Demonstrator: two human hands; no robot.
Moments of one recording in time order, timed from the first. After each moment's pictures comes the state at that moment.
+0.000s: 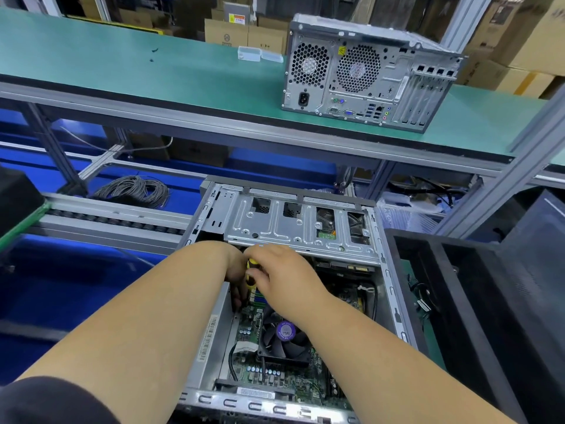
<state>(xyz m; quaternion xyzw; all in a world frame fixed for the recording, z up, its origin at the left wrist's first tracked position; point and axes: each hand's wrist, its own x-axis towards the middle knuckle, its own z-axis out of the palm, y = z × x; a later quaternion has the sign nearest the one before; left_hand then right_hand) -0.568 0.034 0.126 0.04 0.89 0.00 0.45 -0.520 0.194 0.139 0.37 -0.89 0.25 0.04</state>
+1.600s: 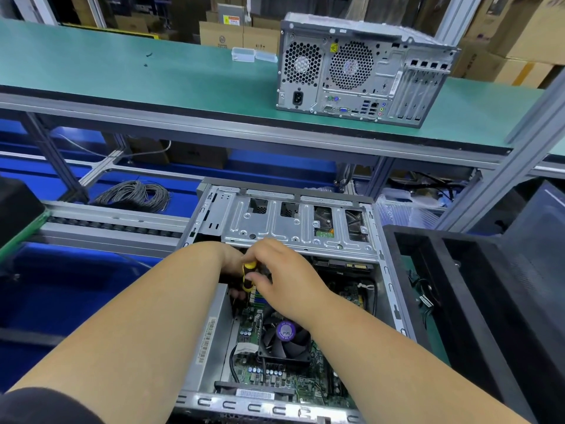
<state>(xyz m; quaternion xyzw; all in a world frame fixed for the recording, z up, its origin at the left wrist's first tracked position) -0.565 0.039 0.121 -0.04 0.84 0.26 0.47 -0.517 0.199 0.144 0.39 -0.85 0.34 0.02</state>
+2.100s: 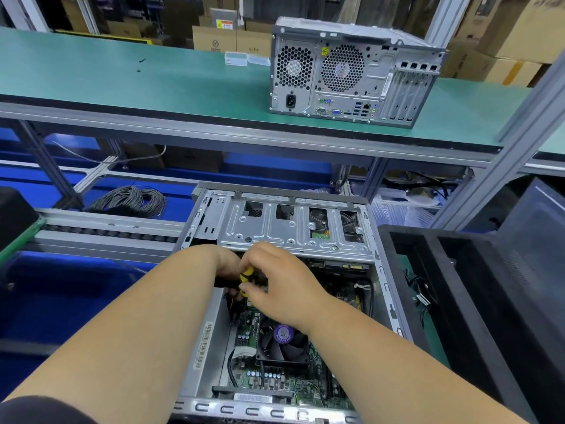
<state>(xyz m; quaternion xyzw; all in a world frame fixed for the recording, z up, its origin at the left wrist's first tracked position) -0.568 0.037 0.122 -0.05 0.85 0.25 0.46 -0.515 0.201 0.148 0.39 -0.85 0.34 0.02</state>
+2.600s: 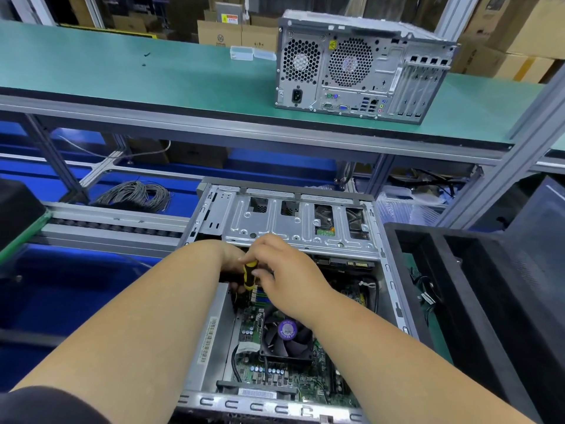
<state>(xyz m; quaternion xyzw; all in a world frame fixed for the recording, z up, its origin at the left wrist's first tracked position) -0.566 0.039 0.129 -0.07 0.84 0.25 0.48 -0.516 0.200 0.147 0.37 -0.87 0.33 0.00</state>
